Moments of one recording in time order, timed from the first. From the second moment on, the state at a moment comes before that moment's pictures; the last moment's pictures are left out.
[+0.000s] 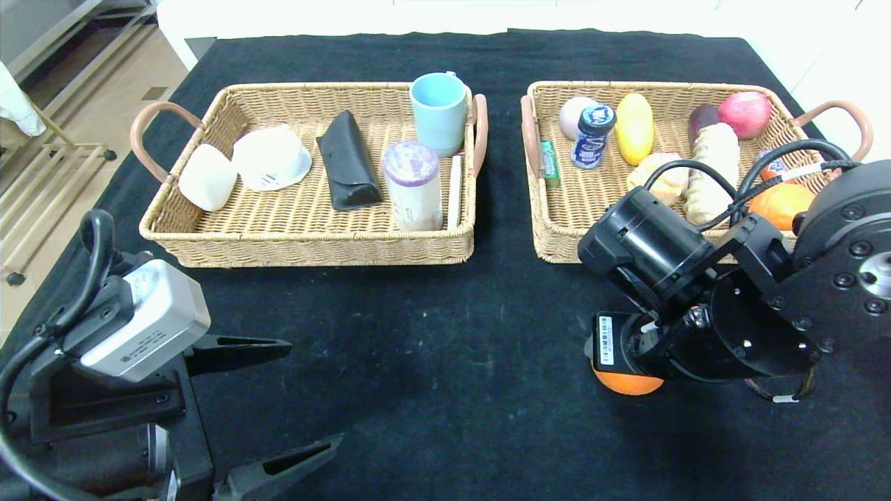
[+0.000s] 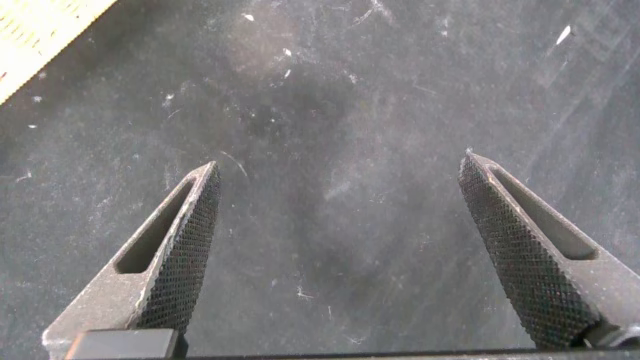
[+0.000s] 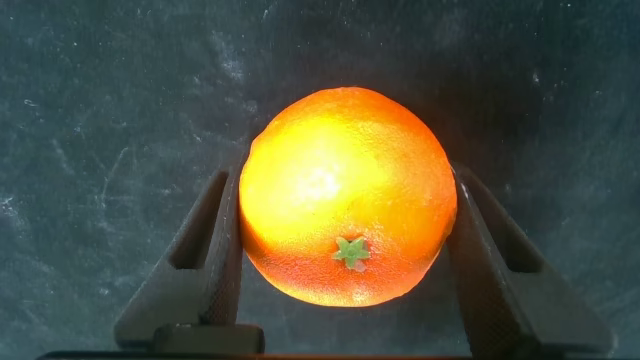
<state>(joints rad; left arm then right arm) -0.47 1.14 -0.70 0.00 -0.26 0.33 0.76 1.83 -1.52 0.77 -0.47 0.81</state>
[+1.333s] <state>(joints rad) -0.46 1.14 -0.70 0.00 -0.26 0.33 0.83 1.73 -1.54 0.78 -0.58 0.70</state>
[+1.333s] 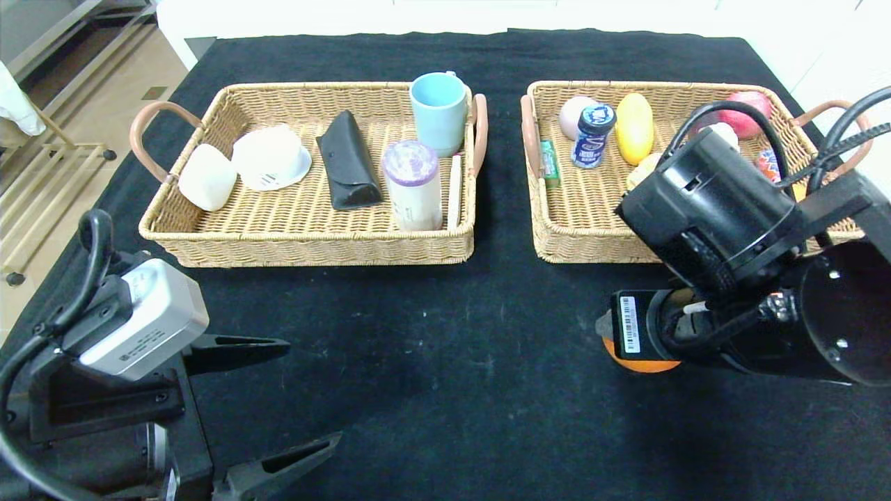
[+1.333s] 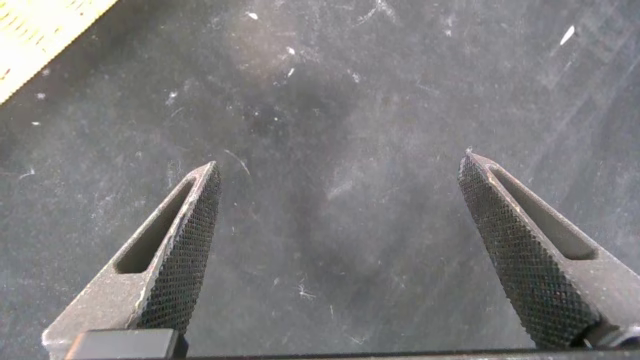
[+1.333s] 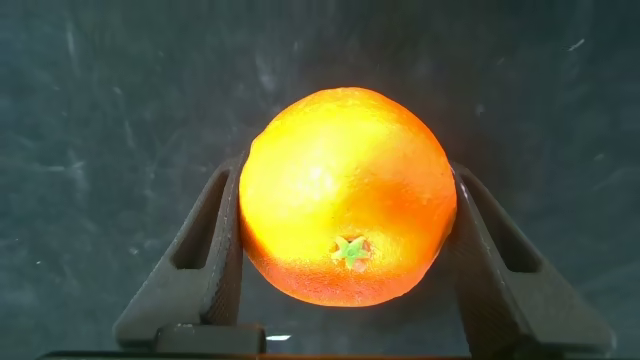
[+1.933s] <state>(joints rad) -0.44 1.14 -0.70 -0.01 -0.26 0.33 0.74 1.69 -1.71 0.74 -0.59 0.52</state>
